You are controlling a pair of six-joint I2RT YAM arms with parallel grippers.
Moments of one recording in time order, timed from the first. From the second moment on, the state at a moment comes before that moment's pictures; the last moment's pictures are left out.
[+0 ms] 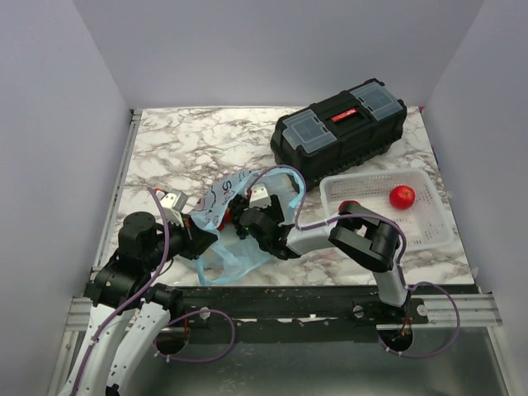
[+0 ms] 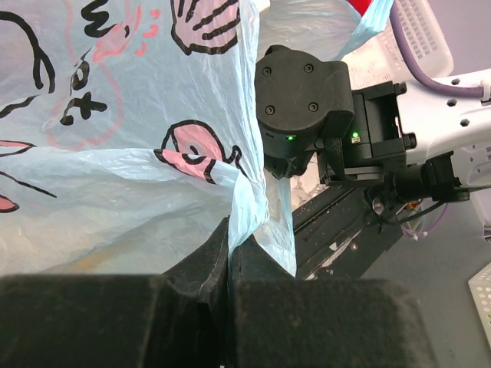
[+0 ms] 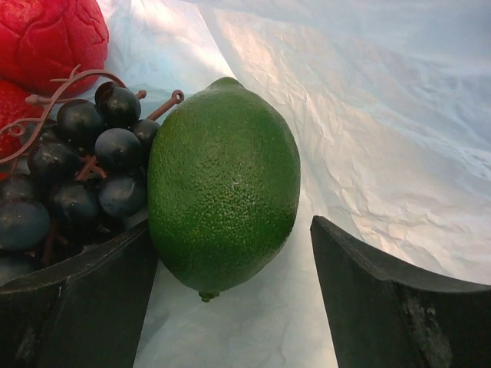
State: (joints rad) left arm -0.32 0.40 0.73 -0.77 0.45 -0.41; right arm 1.10 2.03 1.03 0.45 0.83 0.28
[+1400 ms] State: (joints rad) left arm -0.32 0.41 0.73 -0.77 0.44 -0.41; right arm 1.10 1.17 0.83 0.33 0.00 0.27
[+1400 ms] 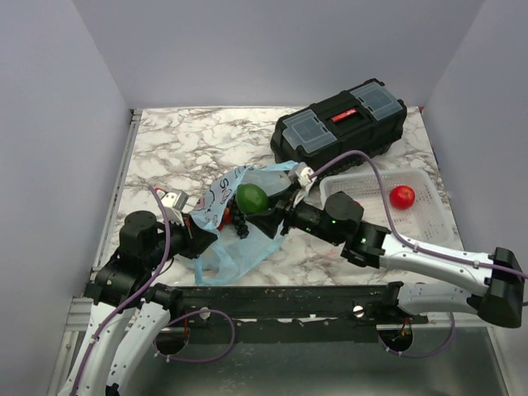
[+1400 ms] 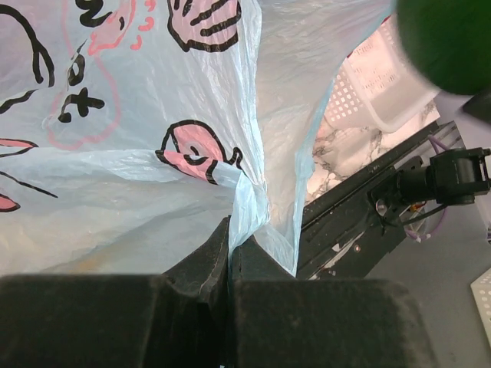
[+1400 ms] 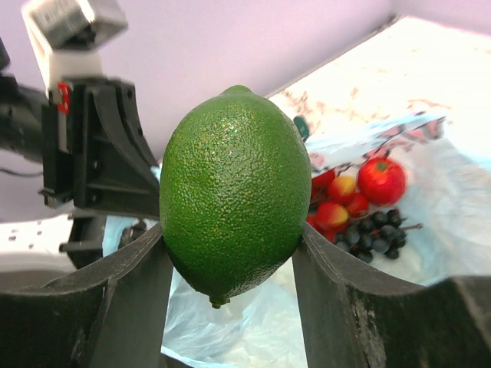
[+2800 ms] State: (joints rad) left arm -0.32 0.36 0.72 -0.74 0.46 -0.41; right arm 0.58 0.95 0.79 -0.21 0.80 0.55
